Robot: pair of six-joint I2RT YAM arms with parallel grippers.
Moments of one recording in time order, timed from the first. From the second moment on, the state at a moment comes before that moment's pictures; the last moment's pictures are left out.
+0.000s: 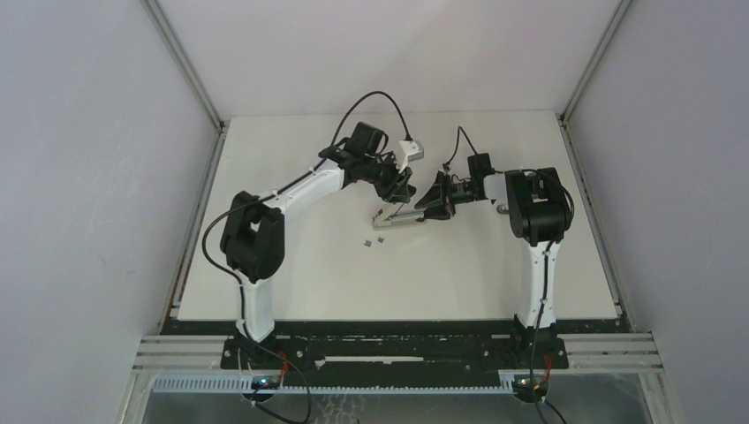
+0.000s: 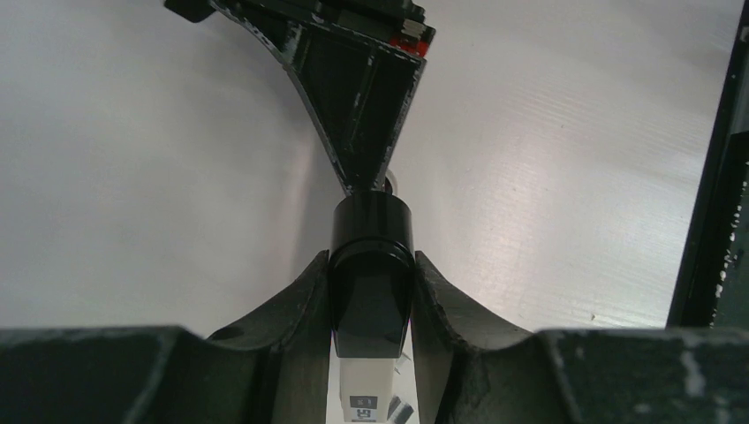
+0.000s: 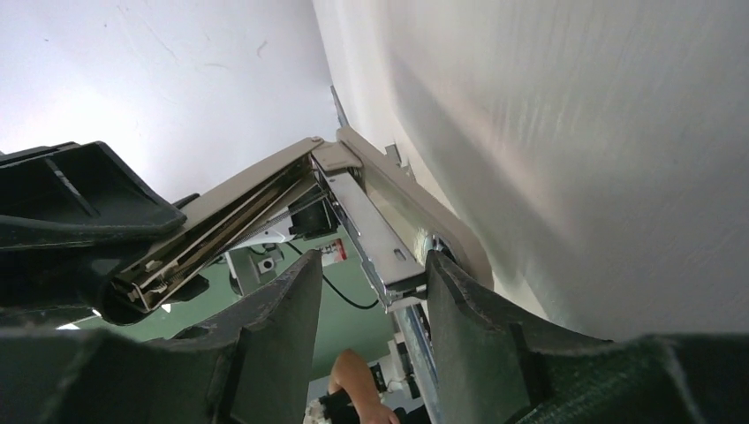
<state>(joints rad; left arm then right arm) -0.59 1.97 1.63 -0.49 0.62 0.34 0.13 2.24 1.31 -0.17 -1.26 0.63</state>
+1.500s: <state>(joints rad) -0.56 1.90 1.53 -0.42 0.63 0.30 0.14 2.23 1.27 -0.09 -1.24 0.67</state>
